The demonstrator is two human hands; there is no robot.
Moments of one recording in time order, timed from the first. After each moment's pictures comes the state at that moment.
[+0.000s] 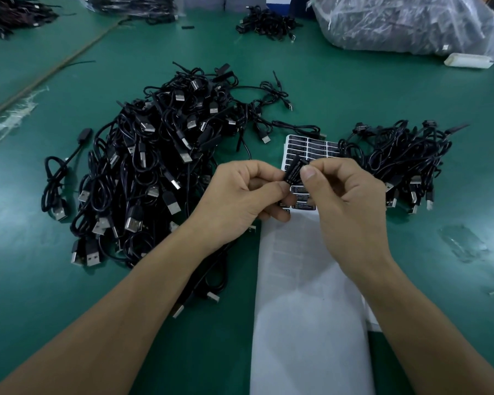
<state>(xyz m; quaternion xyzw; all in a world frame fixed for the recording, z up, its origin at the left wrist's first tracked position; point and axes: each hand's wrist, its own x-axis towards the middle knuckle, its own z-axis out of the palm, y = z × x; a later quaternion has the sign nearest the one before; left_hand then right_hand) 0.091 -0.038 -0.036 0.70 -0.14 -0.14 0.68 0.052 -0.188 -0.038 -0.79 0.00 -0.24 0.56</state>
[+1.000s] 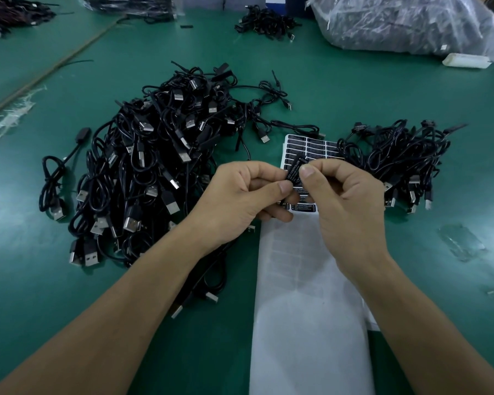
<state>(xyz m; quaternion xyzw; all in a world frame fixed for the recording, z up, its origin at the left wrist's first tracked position) 0.092 -0.037 -0.035 0.69 -0.15 -0.16 0.69 0.056 -0.189 -0.041 -0.75 0.01 -0.23 0.63</state>
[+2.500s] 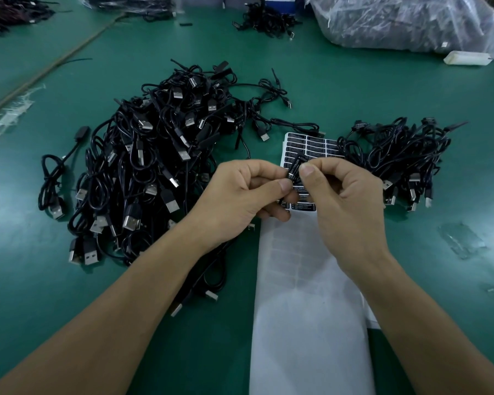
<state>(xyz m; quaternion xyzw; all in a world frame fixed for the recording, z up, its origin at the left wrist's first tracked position) 0.092 -0.037 -0.036 0.69 -0.16 -0.16 0.68 0.055 -0.189 -0.041 -0.77 0.00 -0.23 0.60</state>
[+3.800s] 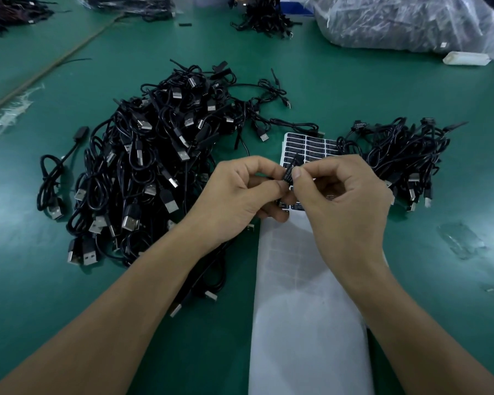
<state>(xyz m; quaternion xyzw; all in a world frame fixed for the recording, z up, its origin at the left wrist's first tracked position) 0.091 -0.038 -0.037 0.70 -0.16 -0.14 0.68 0.046 -0.180 -0.035 -0.81 0.00 -0.33 0.48</state>
